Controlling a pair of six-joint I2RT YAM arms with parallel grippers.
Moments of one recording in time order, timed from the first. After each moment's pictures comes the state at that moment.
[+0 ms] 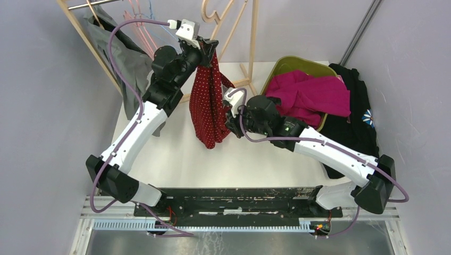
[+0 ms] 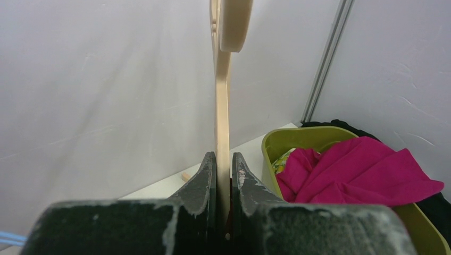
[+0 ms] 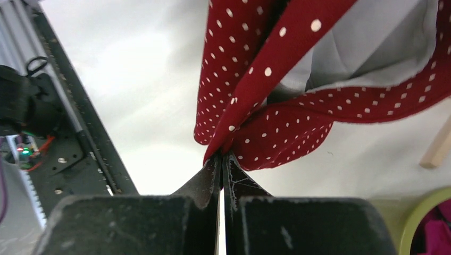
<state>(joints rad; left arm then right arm) -0.47 1.45 1.54 0.14 0.08 -0.06 0.93 1.35 1.26 -0.35 -0.12 0.02</state>
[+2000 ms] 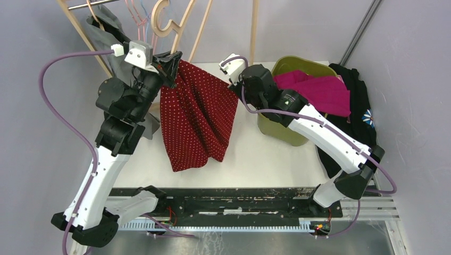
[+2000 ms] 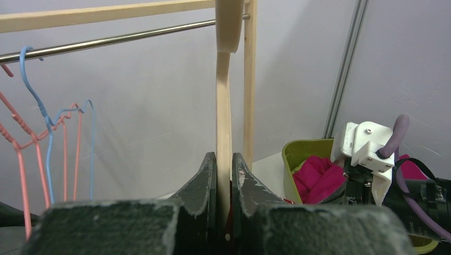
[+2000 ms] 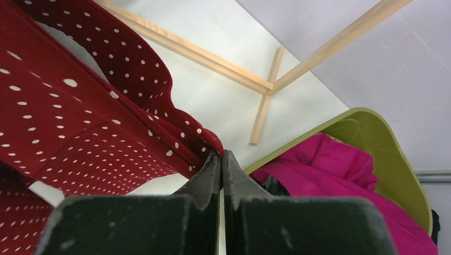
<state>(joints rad) -0.47 1.02 1.45 -0.10 0.00 0.03 0.85 1.54 1.71 -0.61 0.37 -0.21</state>
